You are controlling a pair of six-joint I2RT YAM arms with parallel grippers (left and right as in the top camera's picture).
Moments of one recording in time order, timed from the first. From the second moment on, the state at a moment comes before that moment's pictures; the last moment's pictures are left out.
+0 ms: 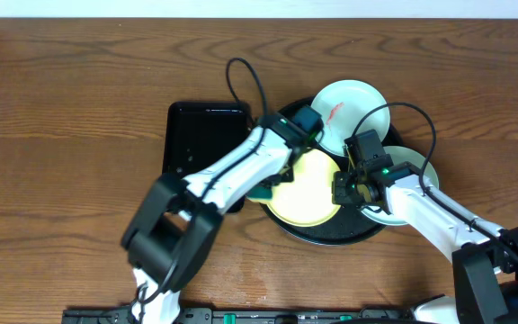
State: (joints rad) left arm -0.69 1.97 1.47 -1.10 -0.24 -0.78; right arm 0.37 1.59 0.79 -0.48 -0.08 0.44
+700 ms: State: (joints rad) left arm -0.26 1.81 1.21 -0.81 -0.10 -0.52; right arm 0.37 1.59 0.79 -0.48 -0.05 0.40
